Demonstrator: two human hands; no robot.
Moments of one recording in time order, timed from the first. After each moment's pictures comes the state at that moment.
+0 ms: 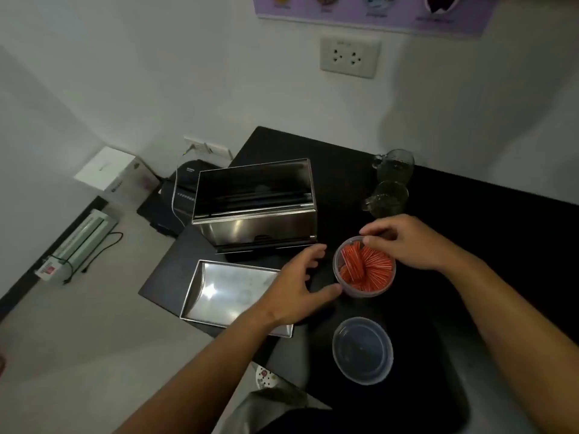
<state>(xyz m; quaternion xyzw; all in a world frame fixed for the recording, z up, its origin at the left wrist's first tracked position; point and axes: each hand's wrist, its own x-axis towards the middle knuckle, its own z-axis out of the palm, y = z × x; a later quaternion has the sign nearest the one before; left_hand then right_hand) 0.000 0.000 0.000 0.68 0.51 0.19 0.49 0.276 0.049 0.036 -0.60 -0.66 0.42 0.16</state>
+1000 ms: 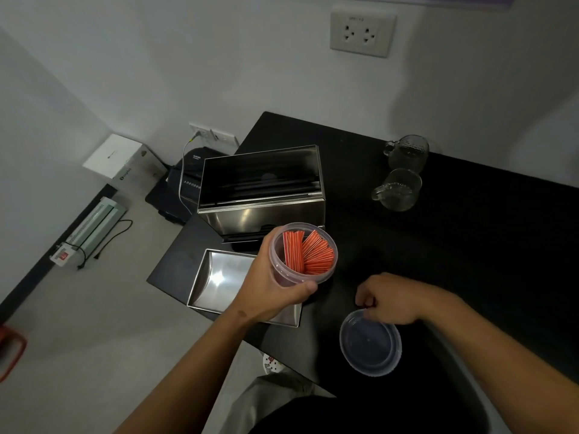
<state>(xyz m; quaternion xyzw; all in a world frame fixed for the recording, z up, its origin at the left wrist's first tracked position) -0.044 -0.010 0.021 0.64 0.48 0.35 0.49 0.229 -0.004 -0.011 -0.52 -0.69 0.46 -0.21</state>
